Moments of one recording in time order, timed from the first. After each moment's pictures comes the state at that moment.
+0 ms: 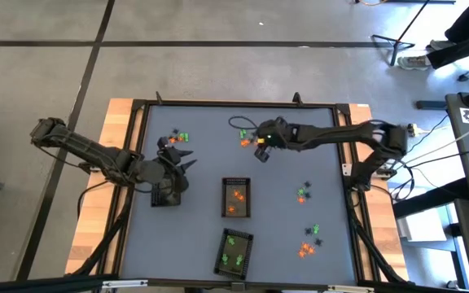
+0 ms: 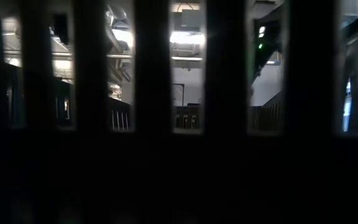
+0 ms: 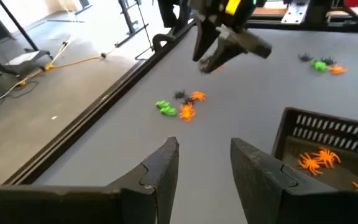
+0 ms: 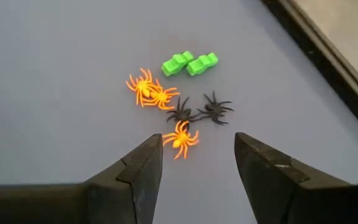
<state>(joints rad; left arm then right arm) -0.32 0.93 0.61 -0.27 -0.82 -0.31 -0.27 1.64 0.97 -0.23 0.28 0.12</state>
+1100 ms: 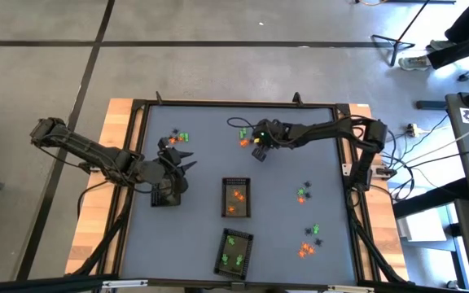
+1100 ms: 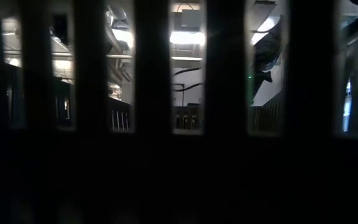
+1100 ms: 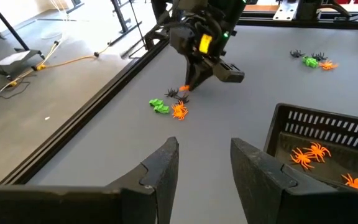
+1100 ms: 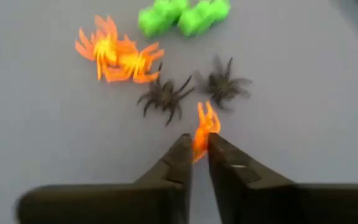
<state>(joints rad) -0.32 0.93 0.61 -0.28 -0.79 -0.30 -0.35 1.83 0.96 -0.12 0.19 0.09</state>
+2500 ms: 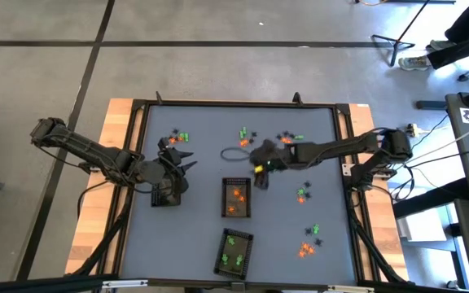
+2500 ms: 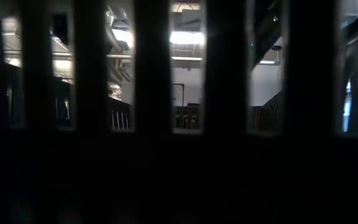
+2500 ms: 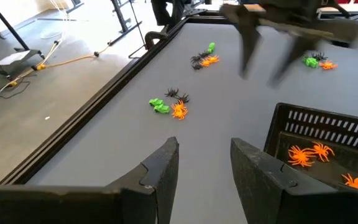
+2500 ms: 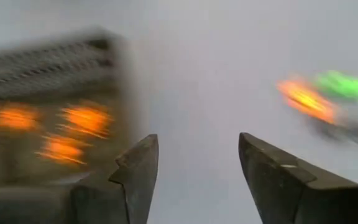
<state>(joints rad) -0.32 0.93 0.61 -0.28 -0.79 -0.30 -0.02 1.61 0.99 -0.28 0.14 0.13</state>
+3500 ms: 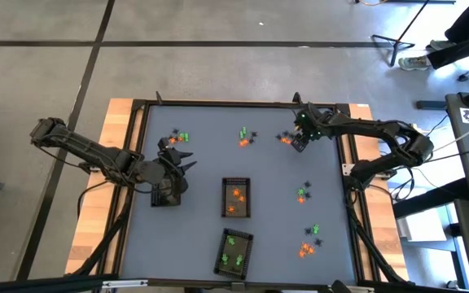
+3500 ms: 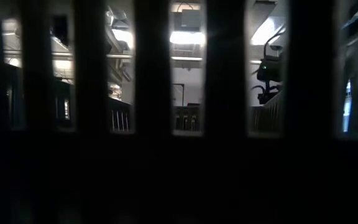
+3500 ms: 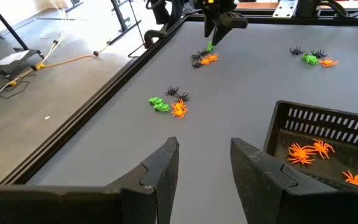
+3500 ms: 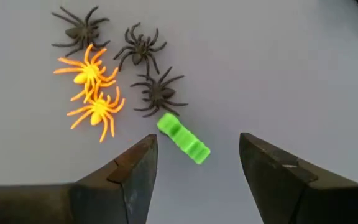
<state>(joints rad) -0.32 0.93 0.61 -0.29 -0.79 -0.30 -0.75 1.41 0.65 -0.41 0.06 -0.04</state>
